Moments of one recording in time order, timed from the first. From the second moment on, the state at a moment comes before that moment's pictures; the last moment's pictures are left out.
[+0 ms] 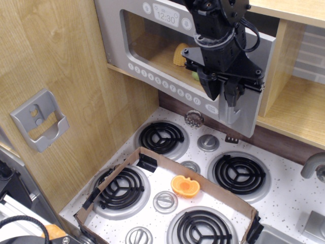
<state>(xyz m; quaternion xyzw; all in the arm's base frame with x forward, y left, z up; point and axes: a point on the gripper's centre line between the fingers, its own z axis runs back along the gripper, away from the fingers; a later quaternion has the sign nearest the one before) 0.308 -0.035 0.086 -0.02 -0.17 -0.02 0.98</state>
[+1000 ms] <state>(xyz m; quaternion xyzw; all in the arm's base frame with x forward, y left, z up) 0.240 -0.087 0.097 0.01 -0.17 0.09 0.98</state>
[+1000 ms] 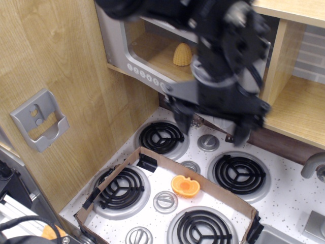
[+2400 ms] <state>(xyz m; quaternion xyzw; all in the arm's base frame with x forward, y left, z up) 0.346 -0.126 0.075 0.02 -0.23 -0.32 0.92</state>
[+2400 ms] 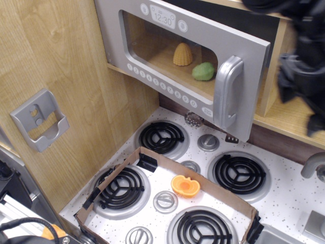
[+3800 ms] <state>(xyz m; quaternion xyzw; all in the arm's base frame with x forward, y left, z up) 0.254 -0.051 0.051 0.06 -0.14 -0.06 0.99</state>
